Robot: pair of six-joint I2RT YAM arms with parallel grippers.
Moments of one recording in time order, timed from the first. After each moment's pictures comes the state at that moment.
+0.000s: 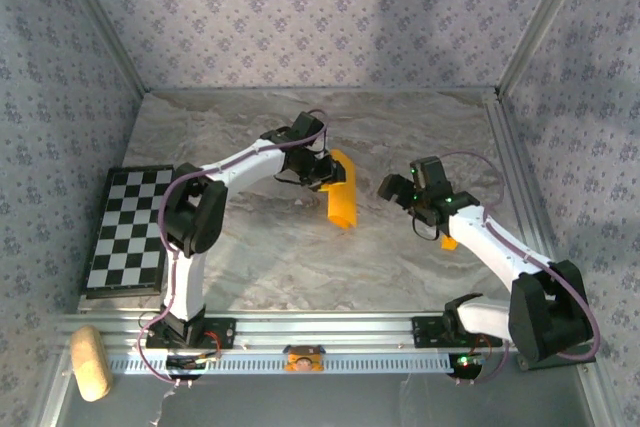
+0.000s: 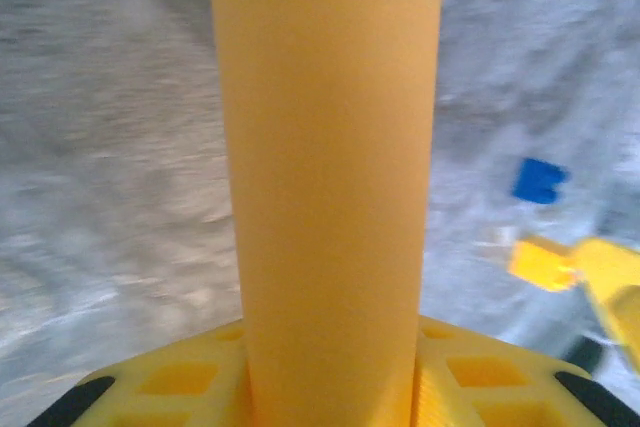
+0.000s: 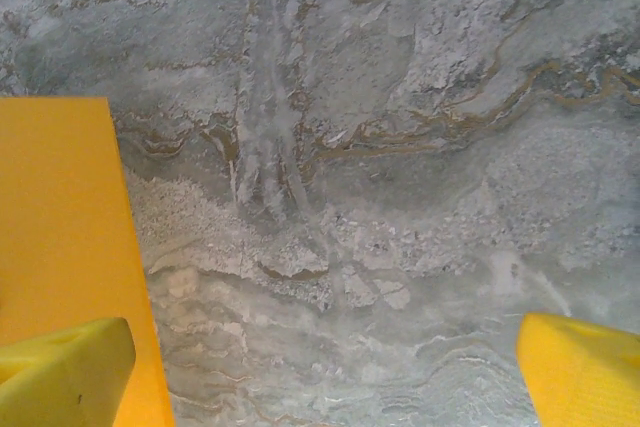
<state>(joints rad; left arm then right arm) -0.64 2.01 1.55 -0.56 0.54 -0.77 0.34 1.22 0.72 -0.40 0.00 0.79</state>
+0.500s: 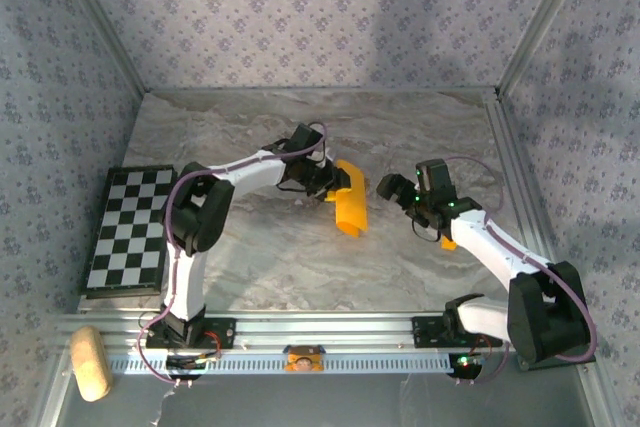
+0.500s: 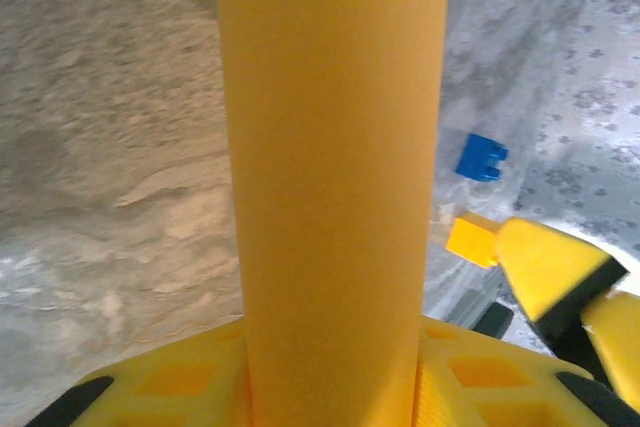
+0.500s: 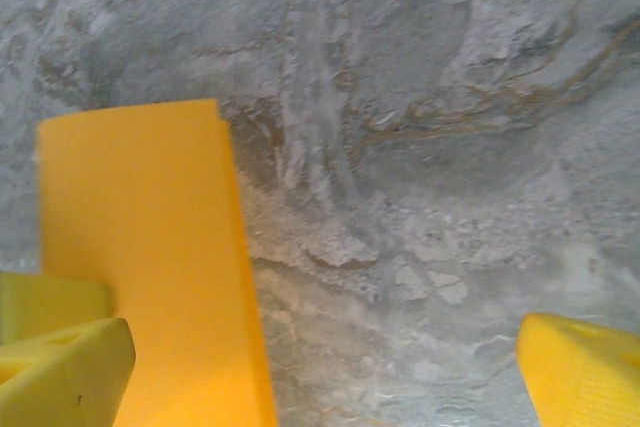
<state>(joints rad) -0.64 2.03 1.41 -0.37 0.66 -0.90 0.30 1.22 0.66 -0.27 -0.15 0.83</state>
